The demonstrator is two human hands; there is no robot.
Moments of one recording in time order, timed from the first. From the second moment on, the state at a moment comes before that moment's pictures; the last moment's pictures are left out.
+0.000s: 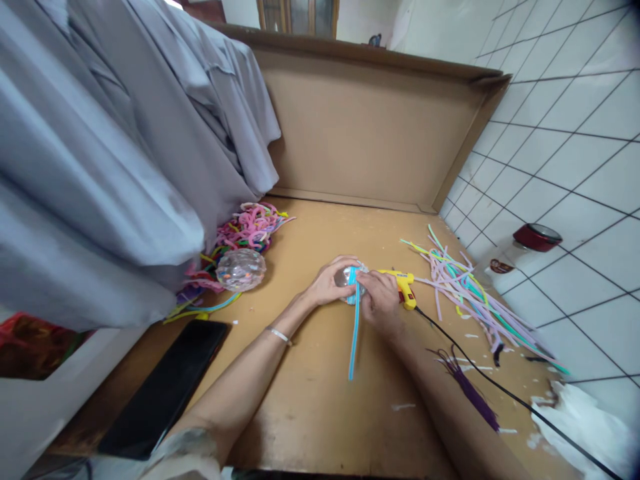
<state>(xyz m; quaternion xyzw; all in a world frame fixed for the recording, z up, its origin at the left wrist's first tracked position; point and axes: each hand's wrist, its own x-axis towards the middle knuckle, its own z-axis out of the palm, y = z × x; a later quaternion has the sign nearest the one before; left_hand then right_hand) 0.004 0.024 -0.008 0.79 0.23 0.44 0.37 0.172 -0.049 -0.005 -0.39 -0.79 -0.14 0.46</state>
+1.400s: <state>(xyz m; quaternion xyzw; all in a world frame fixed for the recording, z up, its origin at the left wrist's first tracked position) 0.003 0.024 -0.017 0.78 0.20 0.51 0.31 0.175 -0.047 -0.005 -0.38 -0.79 -0.15 0.46</state>
